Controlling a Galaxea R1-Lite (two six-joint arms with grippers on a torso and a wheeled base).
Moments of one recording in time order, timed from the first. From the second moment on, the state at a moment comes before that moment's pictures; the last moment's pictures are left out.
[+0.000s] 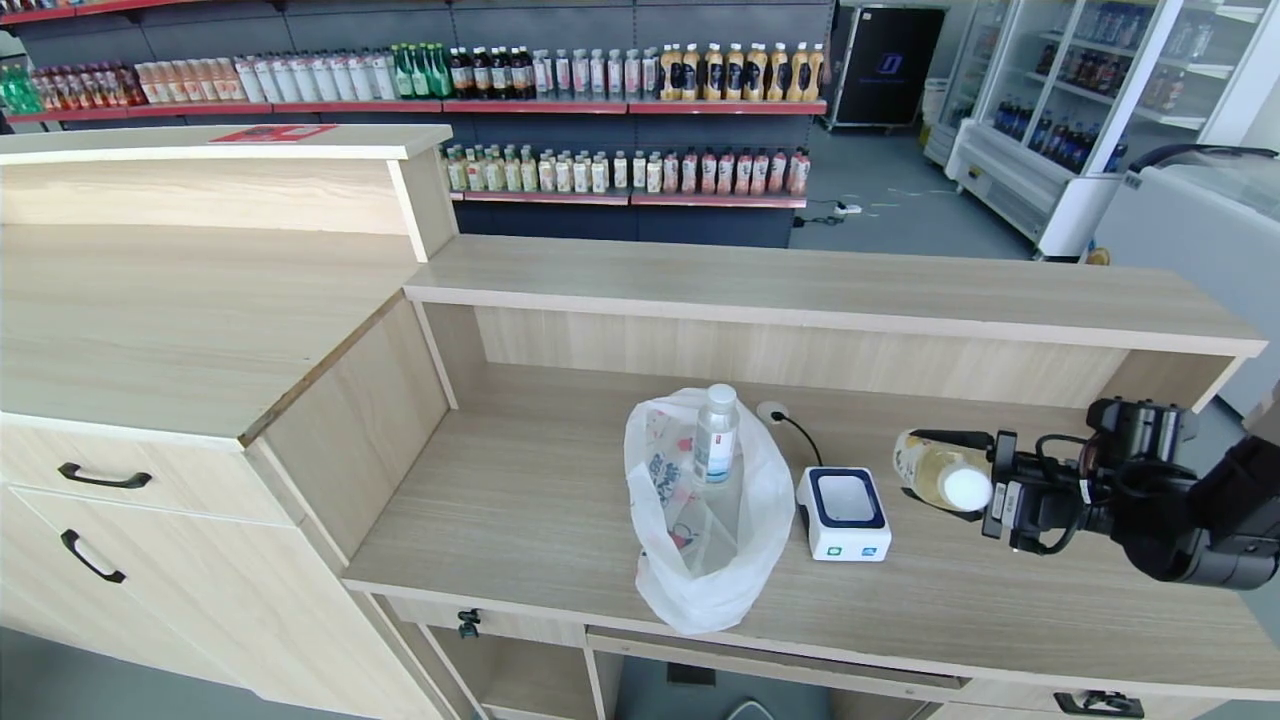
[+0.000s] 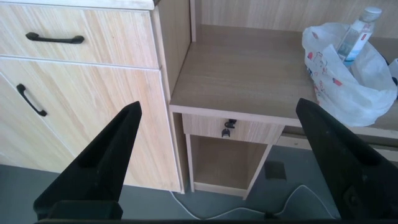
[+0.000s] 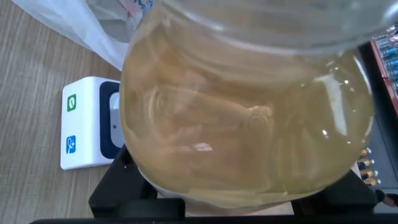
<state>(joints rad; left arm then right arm) 0.00 0.00 0.00 0.00 0.00 0.00 -0.20 2.21 -0.82 -1.03 1.10 -1.54</state>
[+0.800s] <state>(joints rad) 0.00 0.00 0.00 0.00 0.00 0.00 -0.16 2.26 -0.86 -1.03 1.10 -1.54</state>
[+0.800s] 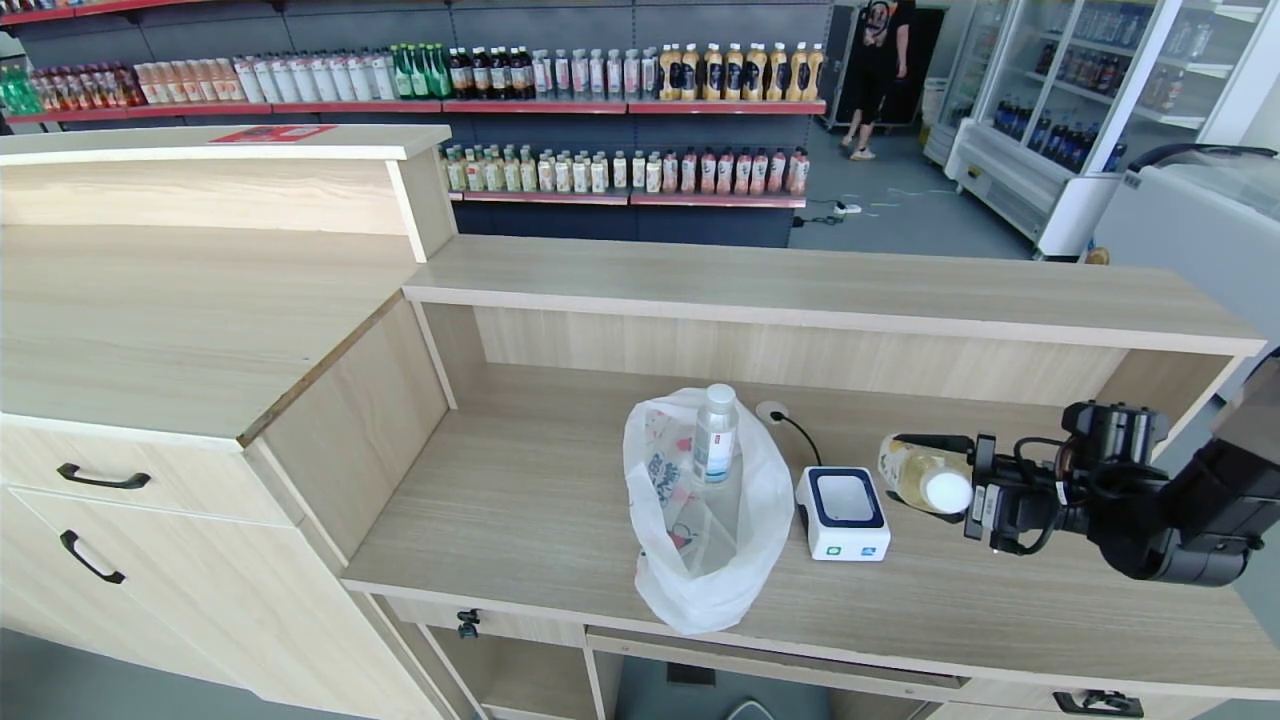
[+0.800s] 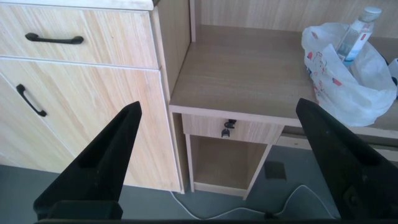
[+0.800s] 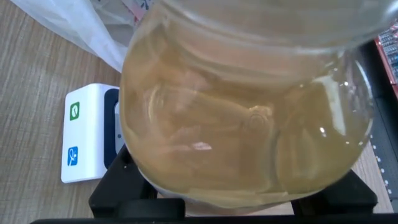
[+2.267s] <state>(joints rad) 0.00 0.00 0.00 0.00 0.00 0.00 -0.16 2.29 -0.88 -1.03 1.10 -1.48</state>
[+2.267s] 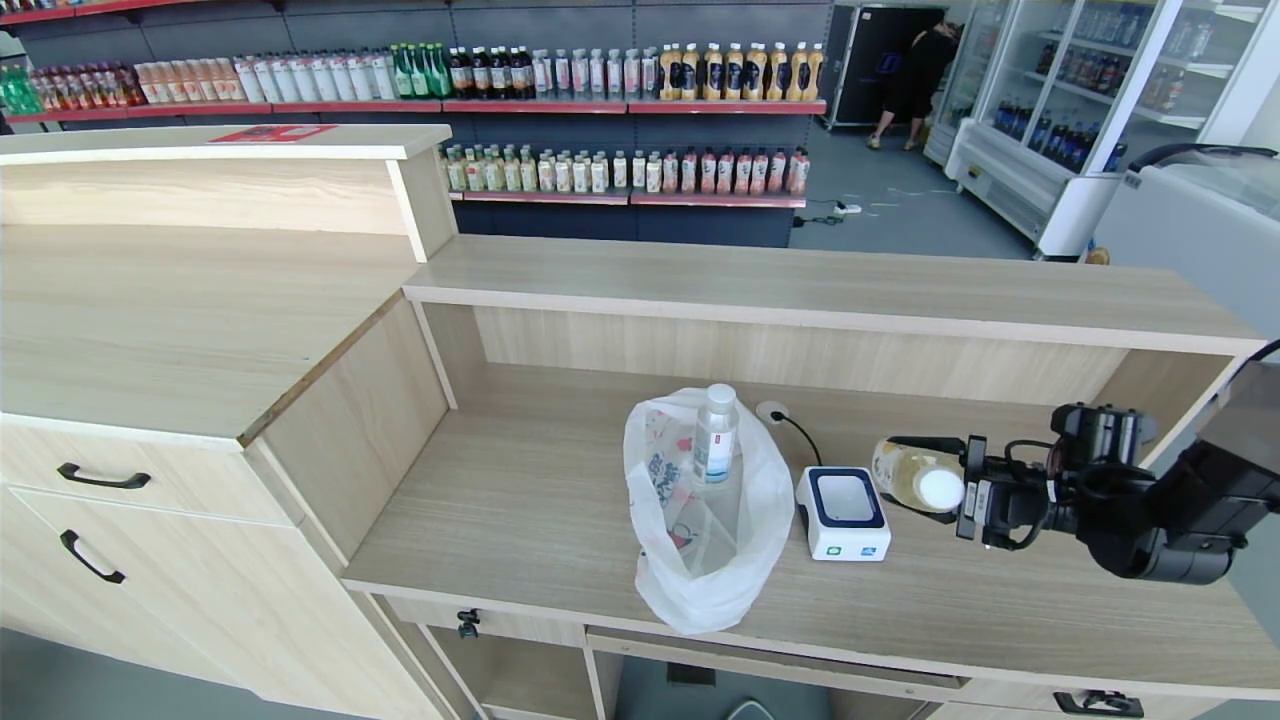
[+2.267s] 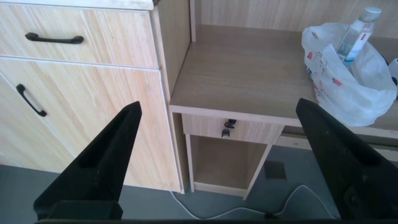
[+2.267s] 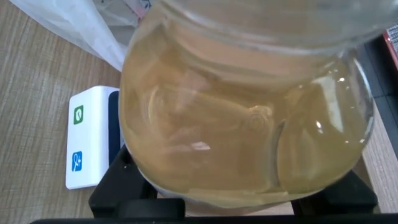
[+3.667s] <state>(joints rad) 0.00 0.00 0.00 0.00 0.00 0.00 -0.06 1.57 -0.64 -0.77 0.20 -0.53</state>
